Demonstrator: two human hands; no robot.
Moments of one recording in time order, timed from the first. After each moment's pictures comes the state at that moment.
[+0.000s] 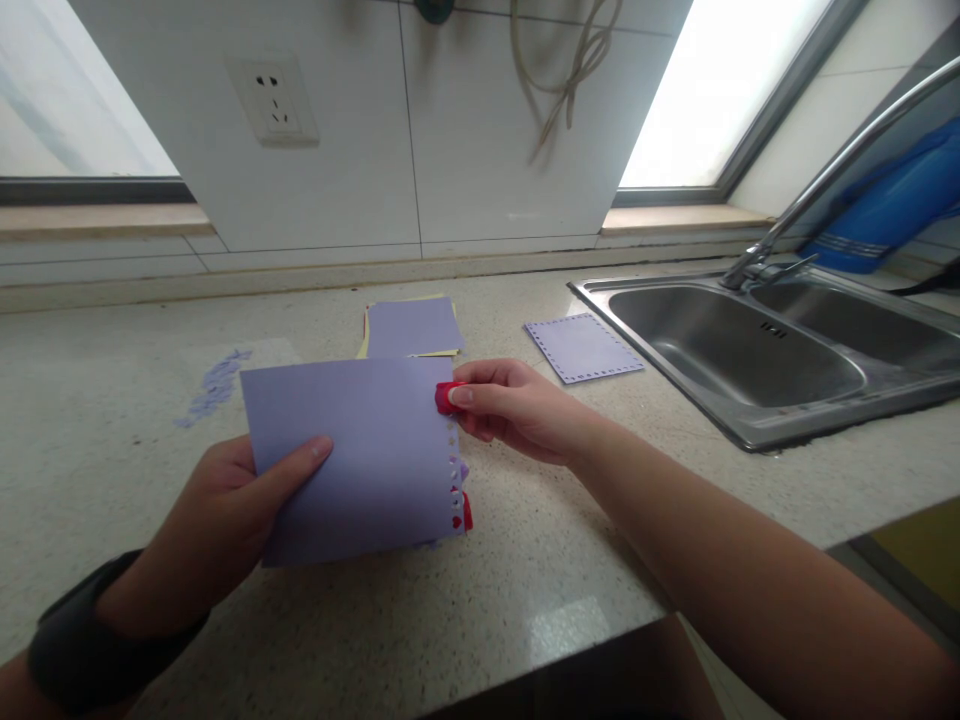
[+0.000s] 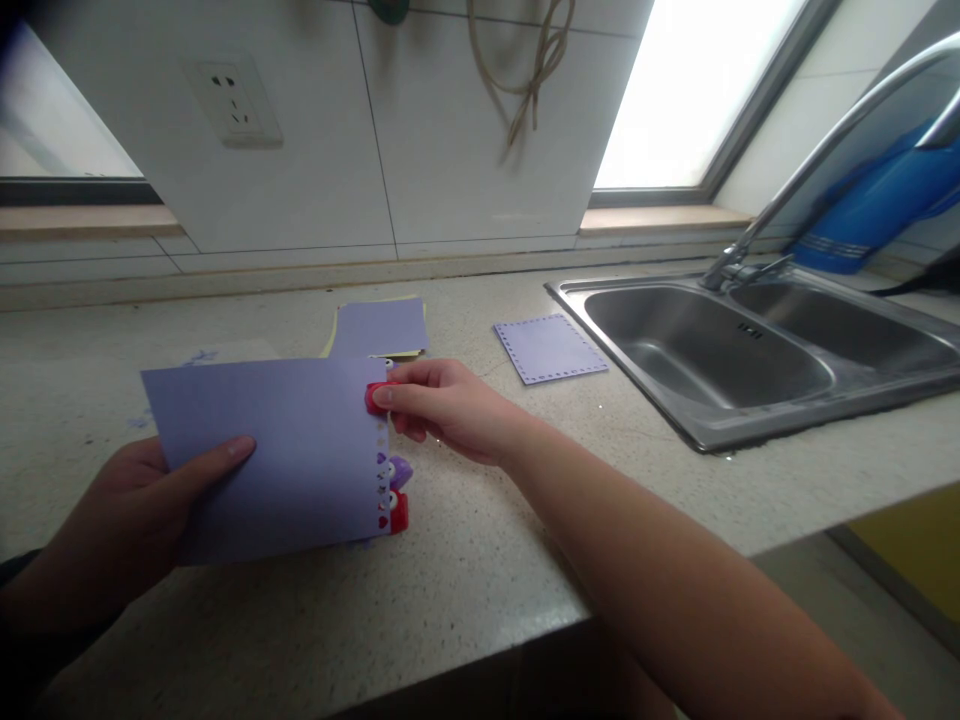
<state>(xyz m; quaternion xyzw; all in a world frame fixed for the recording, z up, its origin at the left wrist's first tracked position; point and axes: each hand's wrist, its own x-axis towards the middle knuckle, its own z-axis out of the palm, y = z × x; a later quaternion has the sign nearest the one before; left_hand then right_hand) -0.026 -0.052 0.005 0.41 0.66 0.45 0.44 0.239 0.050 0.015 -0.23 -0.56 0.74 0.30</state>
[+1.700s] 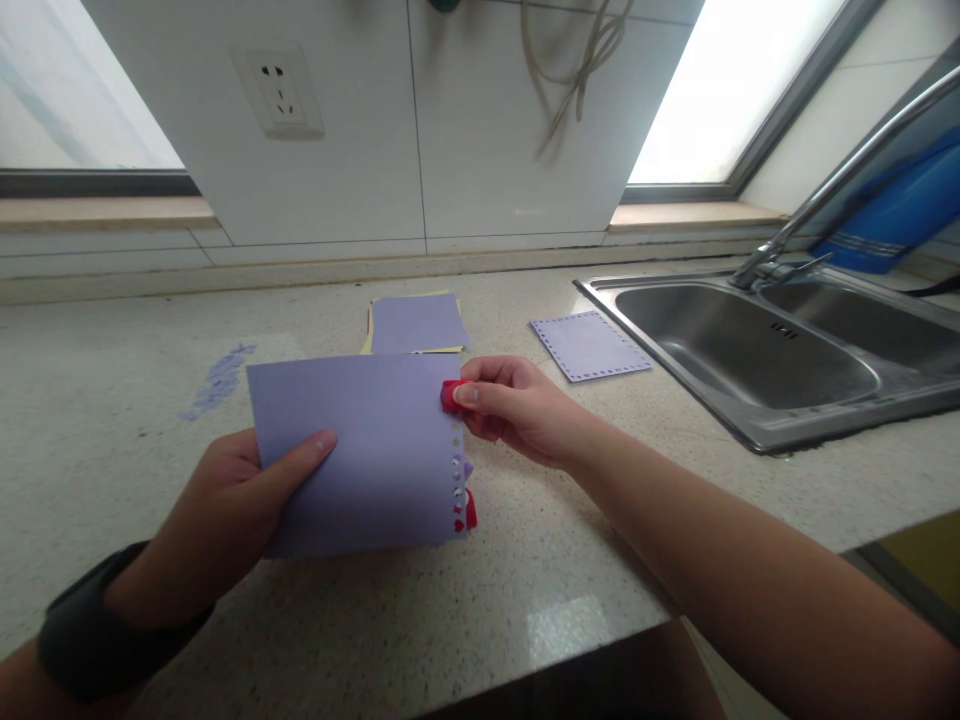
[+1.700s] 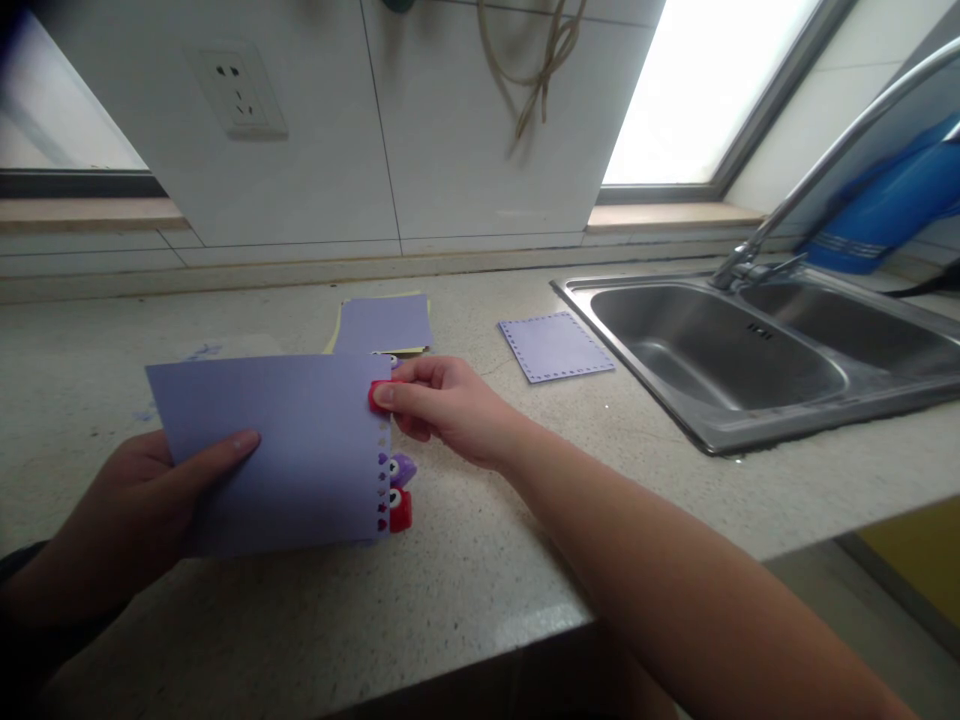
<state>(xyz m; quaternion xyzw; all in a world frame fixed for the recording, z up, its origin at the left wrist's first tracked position) -0.025 -0.050 0.007 0.43 0.67 0.43 0.43 0.233 0.048 0.012 -0.23 -0.55 0.73 0.33</state>
